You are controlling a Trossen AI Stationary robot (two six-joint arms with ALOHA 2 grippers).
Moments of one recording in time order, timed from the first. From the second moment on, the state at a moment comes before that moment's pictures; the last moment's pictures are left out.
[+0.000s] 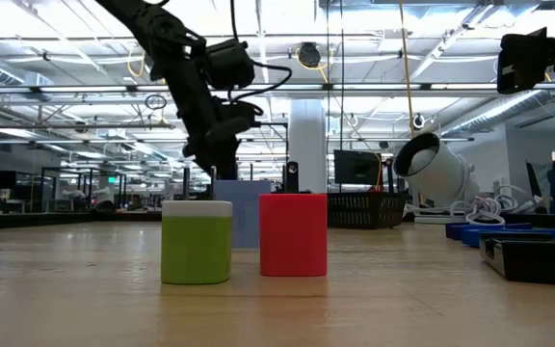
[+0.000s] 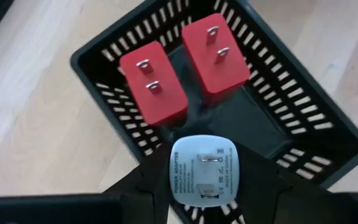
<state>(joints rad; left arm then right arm) 0.33 1.72 1.11 -0.45 -0.07 -0.13 0.55 0.01 0.01 0.08 0.23 -0.09</state>
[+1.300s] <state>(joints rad) 0.28 1.83 1.00 -0.22 -0.09 -0.22 0.55 0.01 0.01 0.08 0.23 -0.09</state>
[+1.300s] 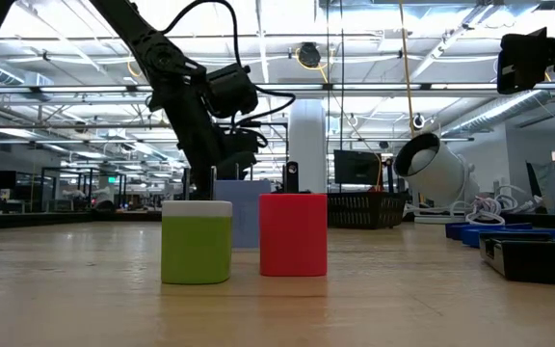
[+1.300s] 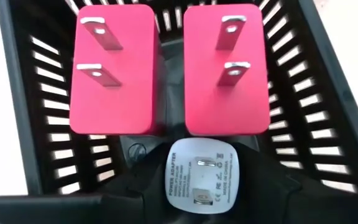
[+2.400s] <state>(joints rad) 0.10 1.44 1.00 -0.24 0.09 -0.05 0.55 0.01 0.01 0.08 0.23 -0.09</state>
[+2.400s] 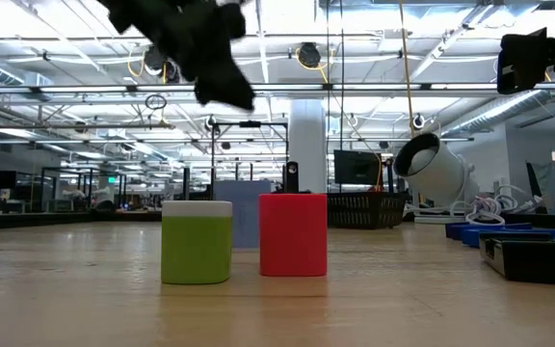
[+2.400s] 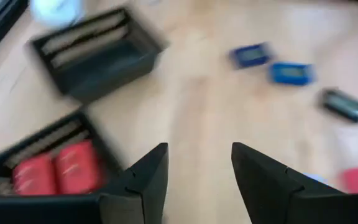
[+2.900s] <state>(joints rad) -0.22 1.52 1.00 -0.11 0.04 -0.13 0.55 0.01 0.01 0.08 0.23 -0.09</state>
